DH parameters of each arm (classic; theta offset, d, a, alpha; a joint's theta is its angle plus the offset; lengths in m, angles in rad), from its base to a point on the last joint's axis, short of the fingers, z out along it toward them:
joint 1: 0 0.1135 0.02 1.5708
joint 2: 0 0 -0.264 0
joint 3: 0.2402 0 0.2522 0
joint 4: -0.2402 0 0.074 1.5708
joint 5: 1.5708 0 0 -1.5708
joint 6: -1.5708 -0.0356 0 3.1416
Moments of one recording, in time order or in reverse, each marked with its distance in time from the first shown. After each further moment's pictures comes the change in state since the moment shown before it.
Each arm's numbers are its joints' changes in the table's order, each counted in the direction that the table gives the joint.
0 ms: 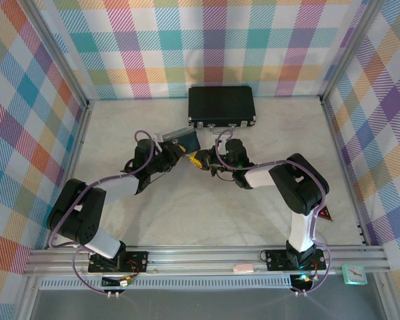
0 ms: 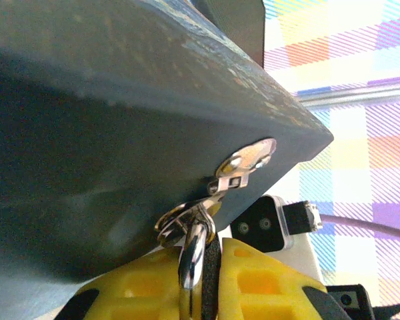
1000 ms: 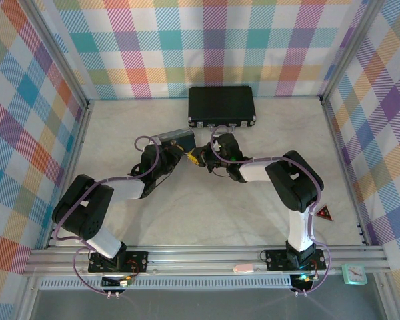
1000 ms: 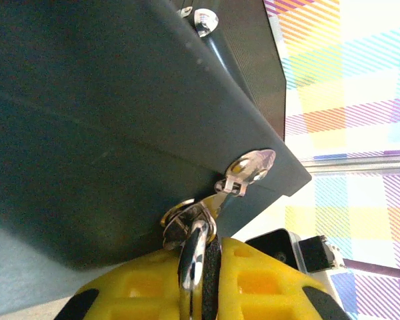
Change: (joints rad) left arm -0.068 -0.060 -0.033 0.123 -0.266 0.082; right arm 0.019 -0.053 0.136 -0.198 0.071 0.056
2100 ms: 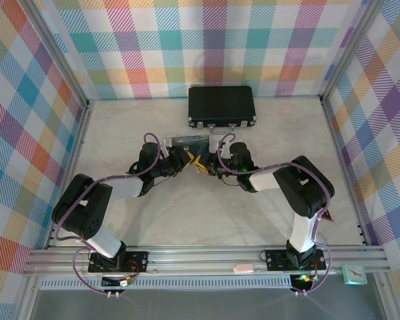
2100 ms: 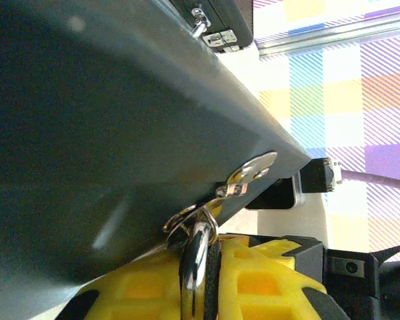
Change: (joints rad) left arm 0.040 -0.007 0.024 -0.041 0.418 -0.117; right arm -0.048 0.102 -0.224 0.194 -0.080 0.192
